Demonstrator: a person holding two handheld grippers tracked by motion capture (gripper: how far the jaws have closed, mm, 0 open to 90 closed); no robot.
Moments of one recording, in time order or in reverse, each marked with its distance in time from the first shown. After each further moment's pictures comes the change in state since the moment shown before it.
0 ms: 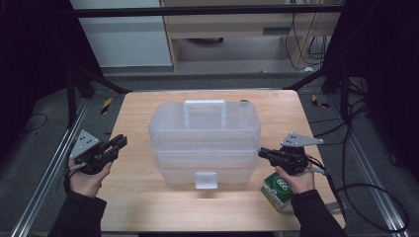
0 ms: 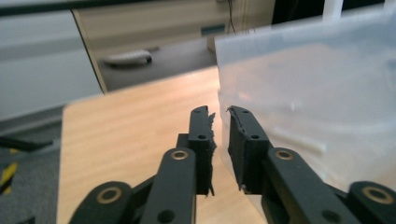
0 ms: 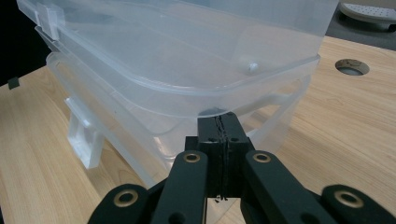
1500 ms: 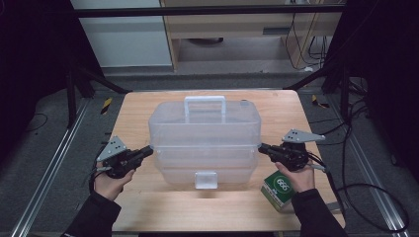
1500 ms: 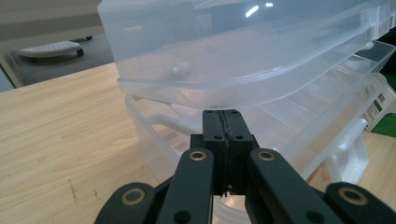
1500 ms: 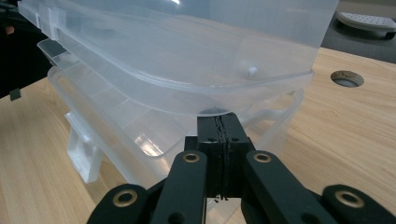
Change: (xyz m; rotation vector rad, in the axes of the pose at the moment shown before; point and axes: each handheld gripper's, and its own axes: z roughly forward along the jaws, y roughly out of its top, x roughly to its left) left arm -0.039 -0.005 0.034 0.011 -0.233 0.028; right arm -0.004 0.010 -0.001 -0.030 -0.001 0.004
